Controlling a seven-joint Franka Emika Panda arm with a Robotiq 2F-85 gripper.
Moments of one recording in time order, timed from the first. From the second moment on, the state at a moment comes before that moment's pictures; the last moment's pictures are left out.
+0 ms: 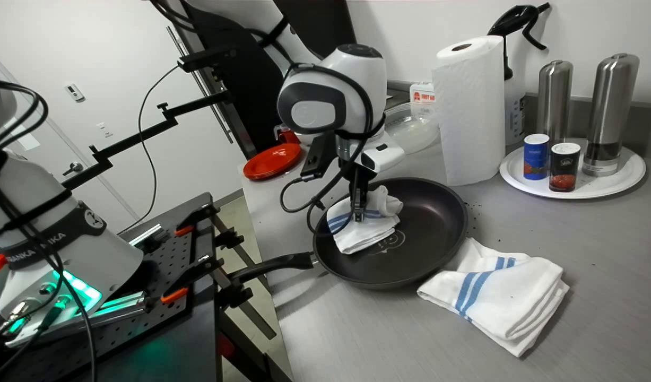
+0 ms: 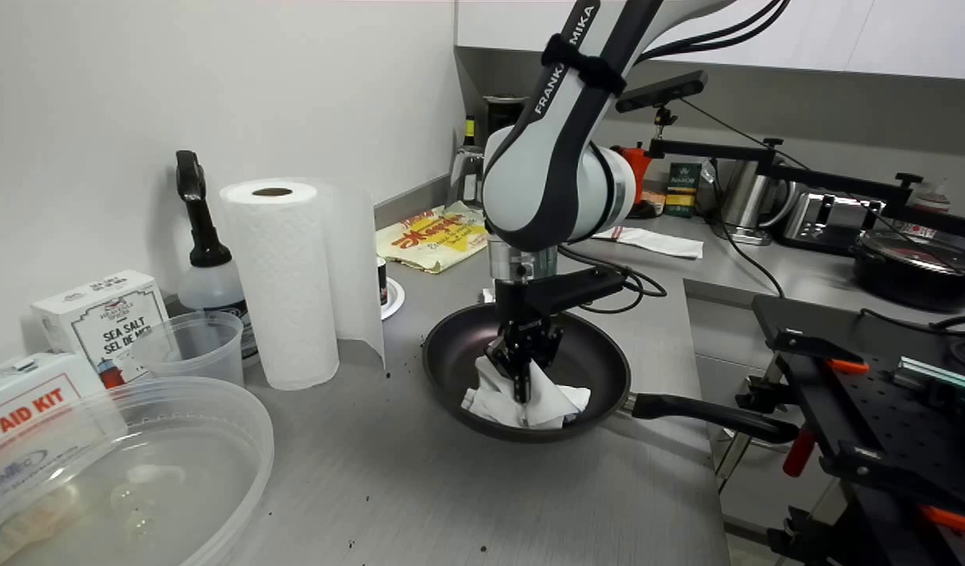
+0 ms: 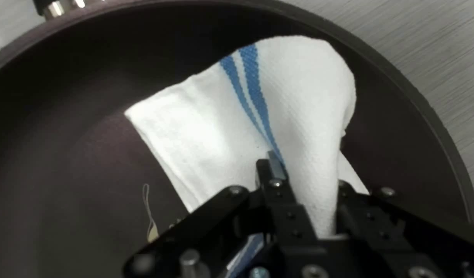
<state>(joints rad) -0.11 0.80 -0.02 -2.05 0.33 2.60 0.14</state>
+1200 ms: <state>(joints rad) -0.06 0.86 -0.11 -2.01 0.23 2.76 0.16</state>
